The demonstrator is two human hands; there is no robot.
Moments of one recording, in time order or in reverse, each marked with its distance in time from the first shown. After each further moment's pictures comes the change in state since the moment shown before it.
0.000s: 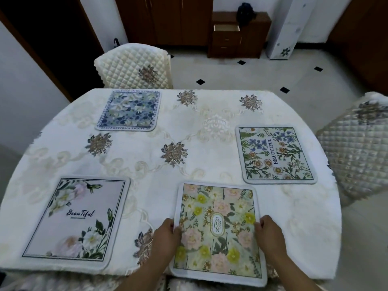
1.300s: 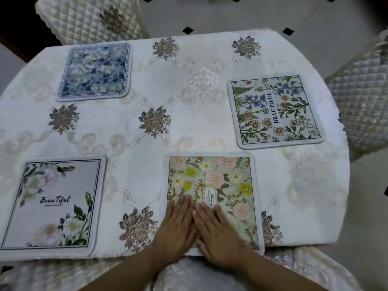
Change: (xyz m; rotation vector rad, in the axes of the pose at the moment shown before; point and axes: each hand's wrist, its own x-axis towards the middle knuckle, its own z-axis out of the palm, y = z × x) left_hand -0.010 -0.029 0.069 0.745 -0.234 0.784; right_hand -0.073 -0.015 0.089 -0.470 -0.276 -0.994
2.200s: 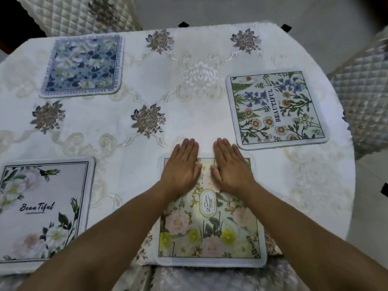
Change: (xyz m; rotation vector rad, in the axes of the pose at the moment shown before) left_hand 0.161 -0.054 -0.057 -0.047 0.129 -0.143; right_hand 0.111 0.135 -0.055 -0.042 0.108 0.321
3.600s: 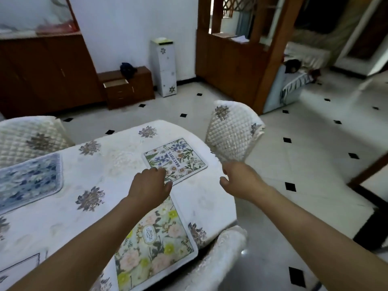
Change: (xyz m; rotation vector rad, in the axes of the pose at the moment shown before) left_hand -0.107 0.202 -0.254 0.136 0.241 0.301; right_hand -0.308 0.035 -0.282 0.072 0.349 0.500
